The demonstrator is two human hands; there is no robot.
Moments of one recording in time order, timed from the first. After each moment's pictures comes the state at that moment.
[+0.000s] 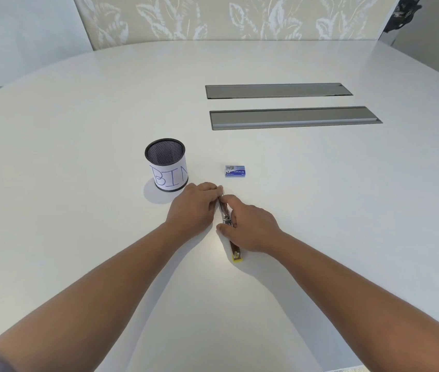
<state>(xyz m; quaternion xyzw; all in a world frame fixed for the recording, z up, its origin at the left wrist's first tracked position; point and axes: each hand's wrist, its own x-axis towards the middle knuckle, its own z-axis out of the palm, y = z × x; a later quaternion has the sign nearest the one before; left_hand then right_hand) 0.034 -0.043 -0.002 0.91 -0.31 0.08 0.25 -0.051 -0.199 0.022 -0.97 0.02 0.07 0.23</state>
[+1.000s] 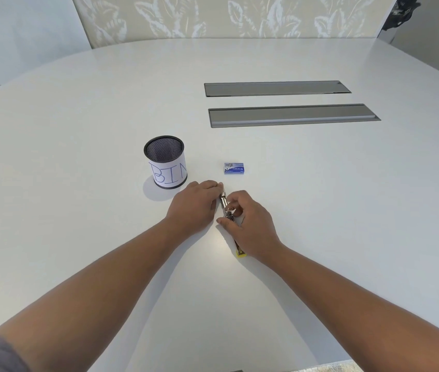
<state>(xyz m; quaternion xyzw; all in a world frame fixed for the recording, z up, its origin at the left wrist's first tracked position) 0.030 -0.044 0.004 0.92 -0.33 0.08 0.18 -0.069 -0.193 0.001 -0.90 0.03 -0.13 0.40</state>
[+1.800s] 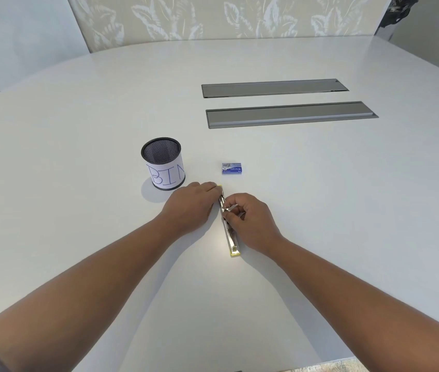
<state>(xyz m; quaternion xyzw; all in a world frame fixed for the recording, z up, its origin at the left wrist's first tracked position) 0.032 -0.036 0.017 0.90 -0.41 0.09 0.06 -0.066 -0.201 0.010 -0.87 0.07 -0.09 0.49</state>
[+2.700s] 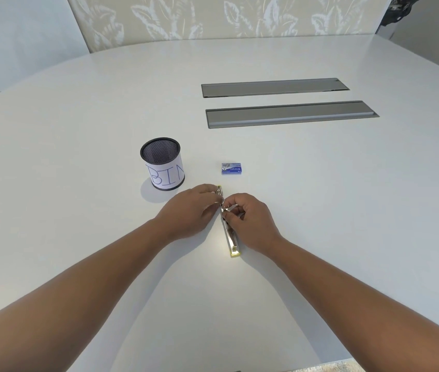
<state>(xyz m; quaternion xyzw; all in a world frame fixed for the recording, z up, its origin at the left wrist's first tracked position) 0.026 -0.028 0.014 0.88 -0.42 0.04 0.23 -0.064 -0.201 0.009 -0.86 0.07 -0.09 0.49</state>
